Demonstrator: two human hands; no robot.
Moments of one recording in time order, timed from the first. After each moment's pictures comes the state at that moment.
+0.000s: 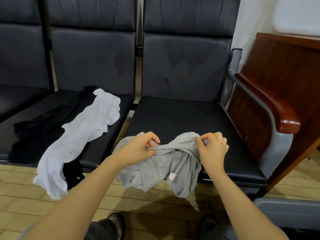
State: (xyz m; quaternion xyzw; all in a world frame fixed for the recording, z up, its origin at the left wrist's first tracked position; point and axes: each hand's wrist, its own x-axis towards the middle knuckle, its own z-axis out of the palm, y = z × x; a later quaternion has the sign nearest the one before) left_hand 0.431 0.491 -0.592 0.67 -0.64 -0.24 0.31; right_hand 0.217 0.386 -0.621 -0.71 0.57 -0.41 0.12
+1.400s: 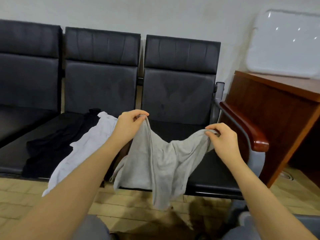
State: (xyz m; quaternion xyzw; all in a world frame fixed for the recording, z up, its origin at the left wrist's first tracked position) left_hand 0.447 0.500 -0.479 0.65 -0.54 -0.05 0.53; right_hand 0.172 0.402 -0.495 -0.77 0.42 -0.46 0.11
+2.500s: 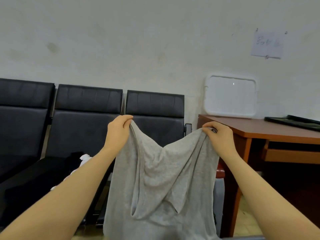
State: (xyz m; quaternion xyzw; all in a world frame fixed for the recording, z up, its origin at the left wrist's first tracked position) left_hand 0.390 0.541 -0.356 0.58 -0.55 0.10 0.59; right_hand 0.090 0.459 -0.344 -0.73 0.39 -0.56 0.08
